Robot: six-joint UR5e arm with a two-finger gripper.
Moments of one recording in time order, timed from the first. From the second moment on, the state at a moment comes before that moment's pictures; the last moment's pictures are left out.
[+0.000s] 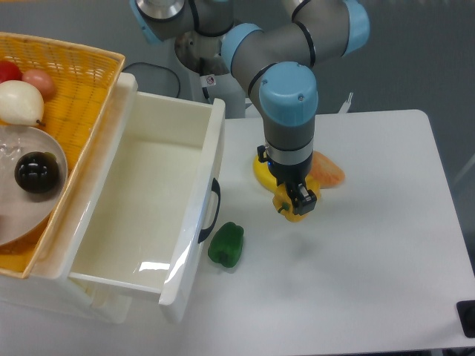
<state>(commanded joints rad) 2.51 -1.85 -1.57 -1.21 1.62 1.58</state>
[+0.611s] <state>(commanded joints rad) 2.54 -1.85 -1.55 -1.22 1.54 1.47</state>
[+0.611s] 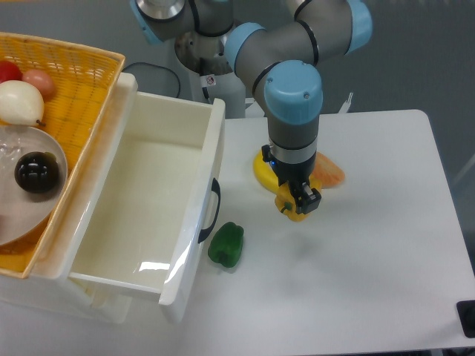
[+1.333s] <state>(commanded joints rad) 2.61 -1.80 -1.52 -1.29 1.32 1.08</state>
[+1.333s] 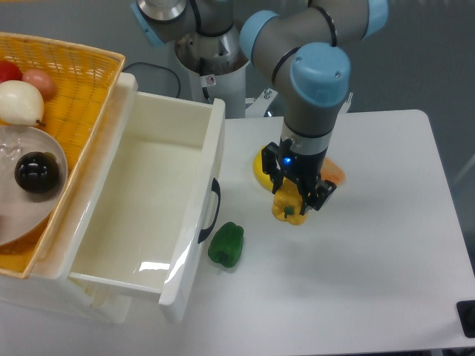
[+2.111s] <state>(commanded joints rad) 2.64 -1.66 -1.46 -1.49 1.10 0.91</state>
